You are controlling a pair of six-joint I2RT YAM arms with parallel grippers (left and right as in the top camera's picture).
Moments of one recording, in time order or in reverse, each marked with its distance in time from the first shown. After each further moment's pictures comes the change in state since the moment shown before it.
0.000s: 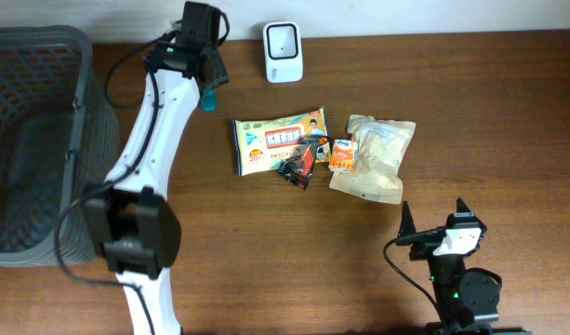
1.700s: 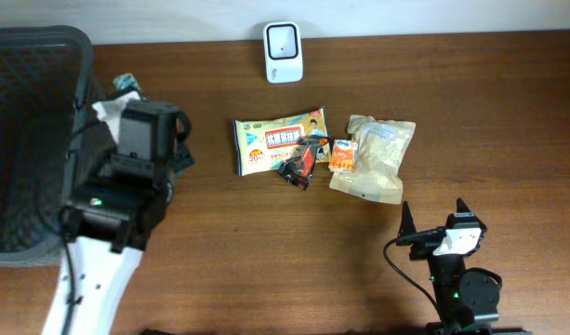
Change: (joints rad) left arm -0.053 -0.893 -0.713 0.043 -0.117 -0.093; right arm 0.000 0.000 0.000 0.000 0.000 0.000
